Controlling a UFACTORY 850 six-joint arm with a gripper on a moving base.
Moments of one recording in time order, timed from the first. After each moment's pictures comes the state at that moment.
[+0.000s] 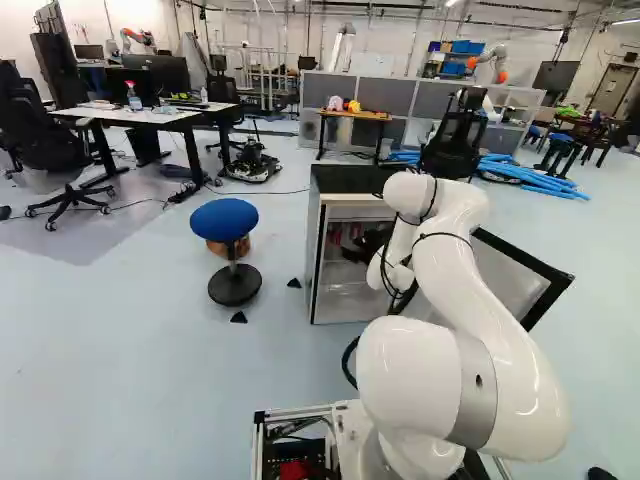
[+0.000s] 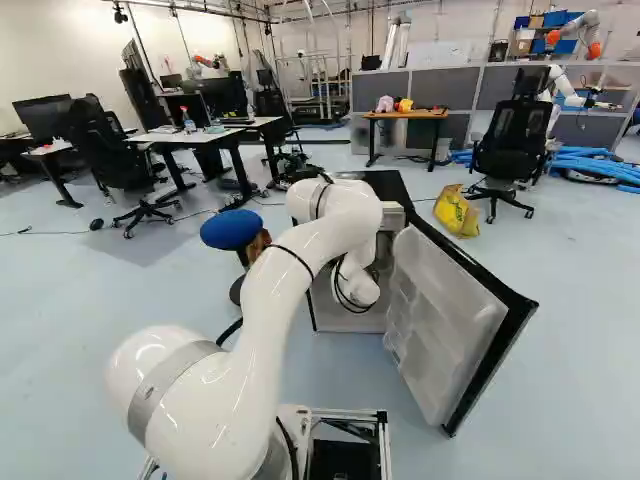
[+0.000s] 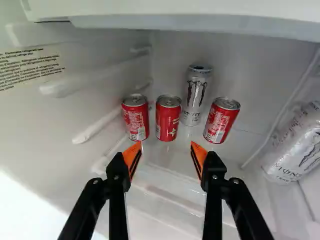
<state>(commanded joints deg) -23.6 -79.7 -83.9 -43.4 70.3 0.0</state>
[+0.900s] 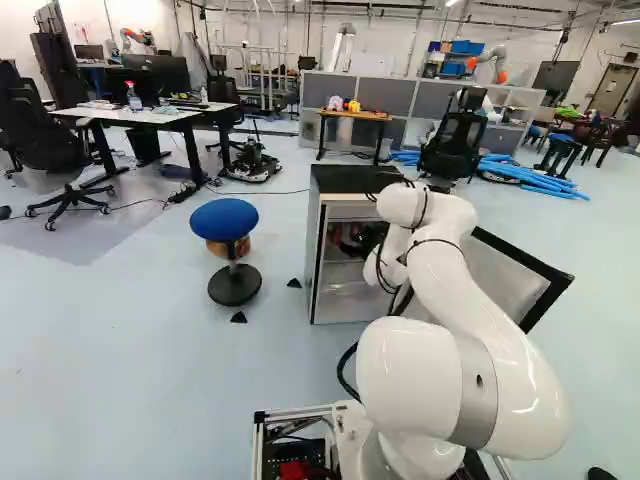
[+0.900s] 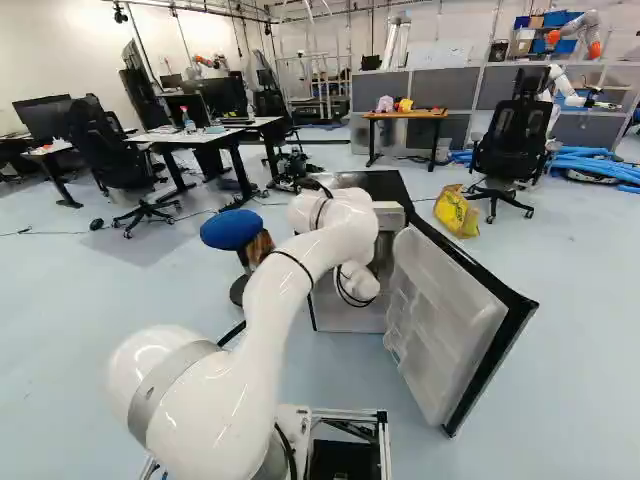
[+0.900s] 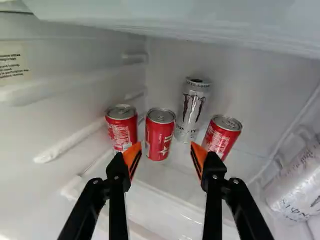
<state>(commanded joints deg) -21.9 -85.5 -95.1 -43.4 70.3 0.0</state>
